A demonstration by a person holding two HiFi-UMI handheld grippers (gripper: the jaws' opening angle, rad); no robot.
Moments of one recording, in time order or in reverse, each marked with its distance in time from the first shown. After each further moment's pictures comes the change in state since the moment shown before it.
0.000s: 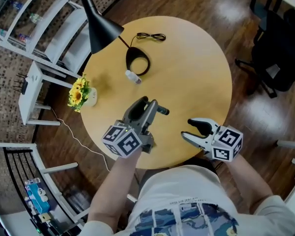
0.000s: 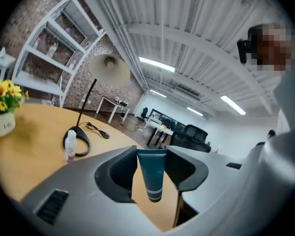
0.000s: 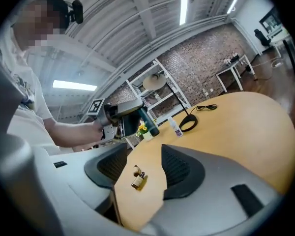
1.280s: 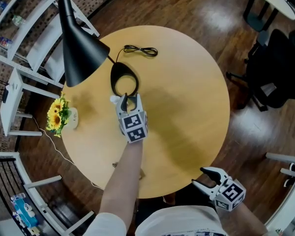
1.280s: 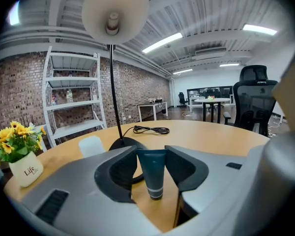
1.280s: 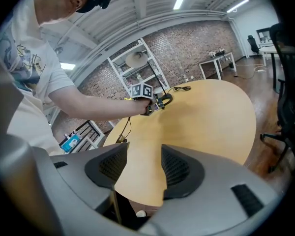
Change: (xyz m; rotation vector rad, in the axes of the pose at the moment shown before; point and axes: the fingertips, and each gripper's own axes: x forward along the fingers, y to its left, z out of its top) left arm 0.144 0.230 -0.034 0.420 0.057 0.607; right arm -0.050 -0.034 -0.079 0.024 0.234 -0.252
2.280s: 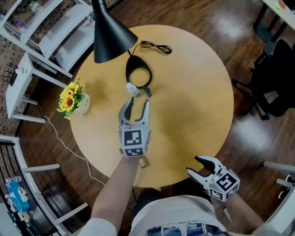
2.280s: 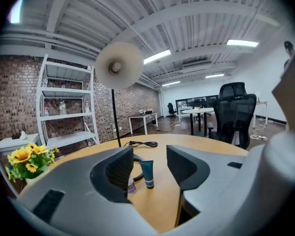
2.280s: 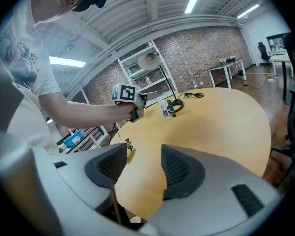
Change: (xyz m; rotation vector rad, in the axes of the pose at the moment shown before) left arm -0.130 -0.001 0.047 0.042 -0.136 -0.129; right arm 0.023 0.032 0.022 -0.099 -0.039 0.059
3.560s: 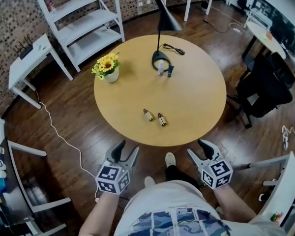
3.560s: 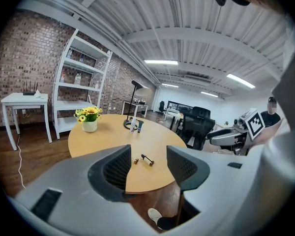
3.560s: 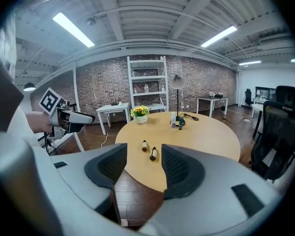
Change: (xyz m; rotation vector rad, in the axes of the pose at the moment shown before) left arm -0.507 0.048 -0.084 -0.299 0.121 -0.194; right arm -0.034 0.274 -0.038 -0.237 -0.082 -0.345
